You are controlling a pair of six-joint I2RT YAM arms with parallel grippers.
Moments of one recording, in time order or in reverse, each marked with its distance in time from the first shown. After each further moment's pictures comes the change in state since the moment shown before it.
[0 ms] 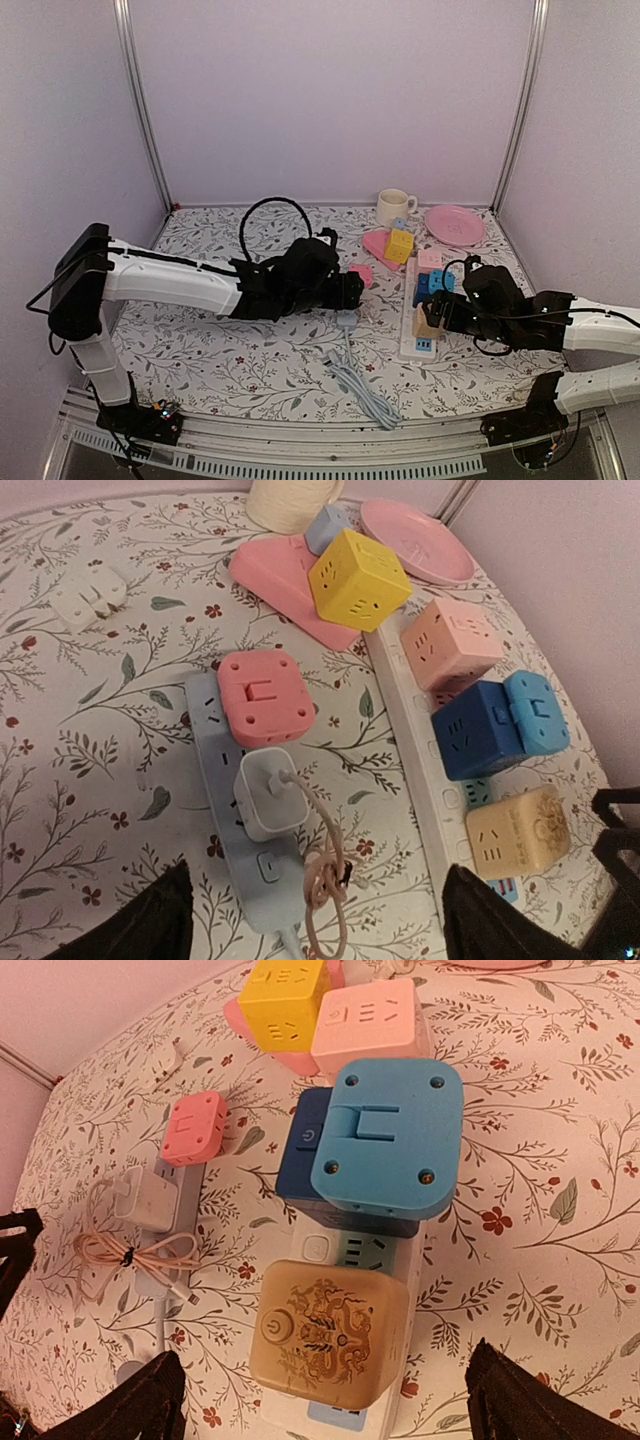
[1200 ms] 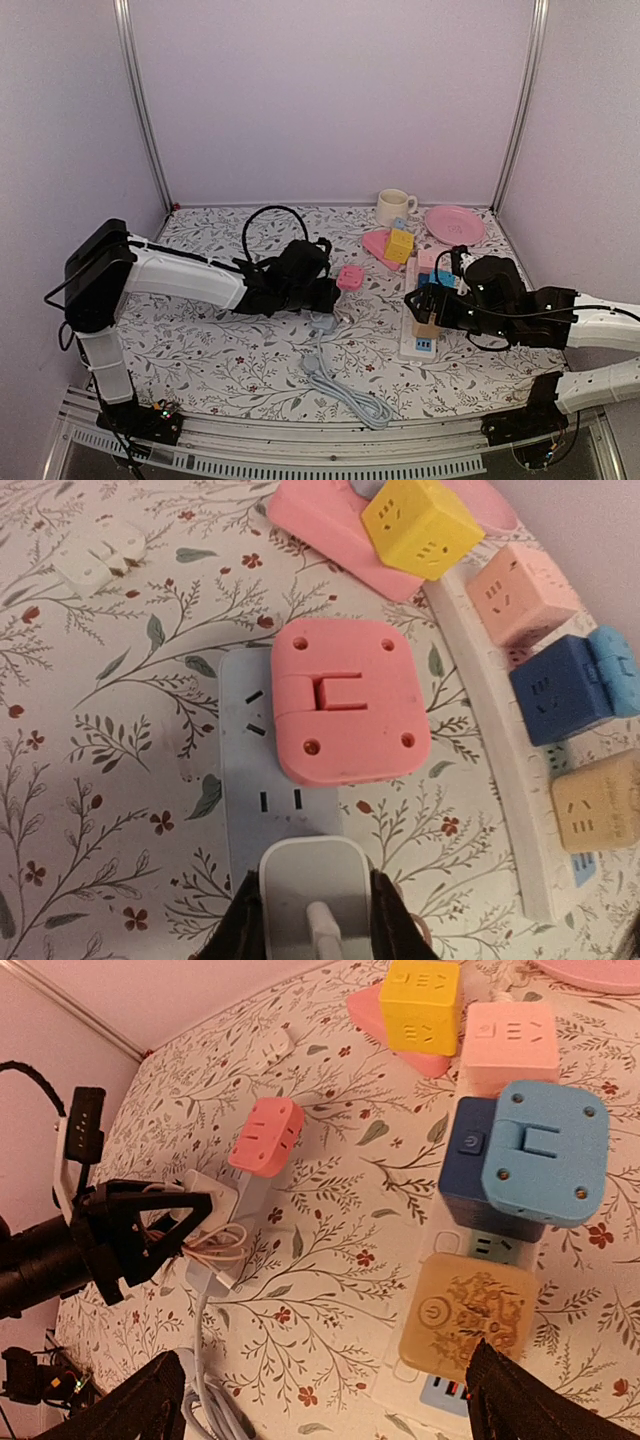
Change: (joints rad) left arm 0.104 0.128 0.023 -0.016 0.099 0.105; right arm 0.055 -0.034 0.051 0.075 -0.104 -0.030
